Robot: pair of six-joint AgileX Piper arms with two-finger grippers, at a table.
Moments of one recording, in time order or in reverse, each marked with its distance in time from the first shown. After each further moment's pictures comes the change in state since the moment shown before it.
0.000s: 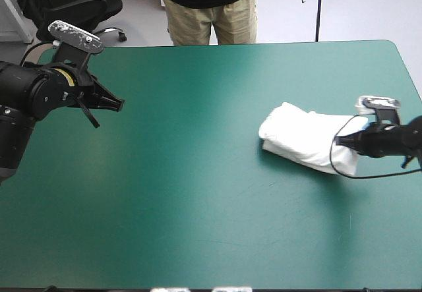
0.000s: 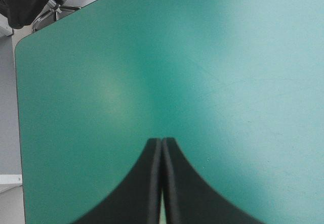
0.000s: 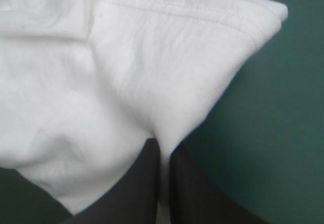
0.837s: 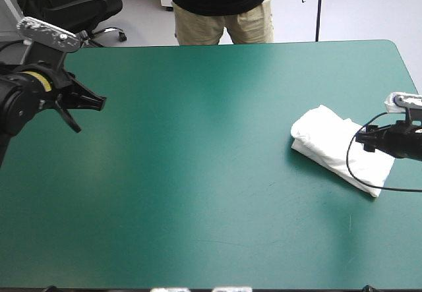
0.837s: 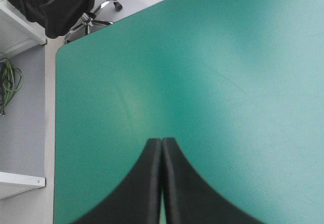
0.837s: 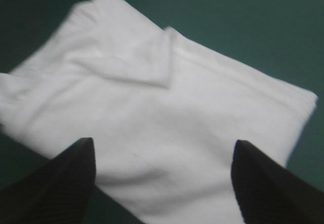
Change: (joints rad) left arm 0.000 -0.086 0.000 0.083 -0.001 -0.040; right arm -0.154 -0.165 0.006 0.105 0.058 -0.091
